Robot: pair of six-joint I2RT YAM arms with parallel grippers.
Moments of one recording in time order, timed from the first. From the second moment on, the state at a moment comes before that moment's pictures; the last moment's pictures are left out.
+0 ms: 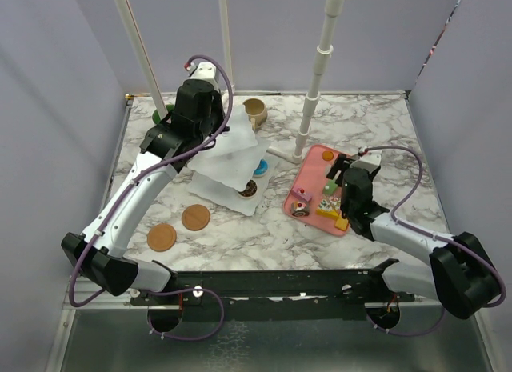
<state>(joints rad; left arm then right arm) -0.52 1.38 1.57 -0.62 -0.25 -0.31 0.50 1.17 0.42 0.52 0.73 0.30</state>
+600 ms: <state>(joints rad) -0.52 1.34 1.58 -0.60 -0.11 -0.15 0.49 1.29 0.45 0.61 0.66 0.27</state>
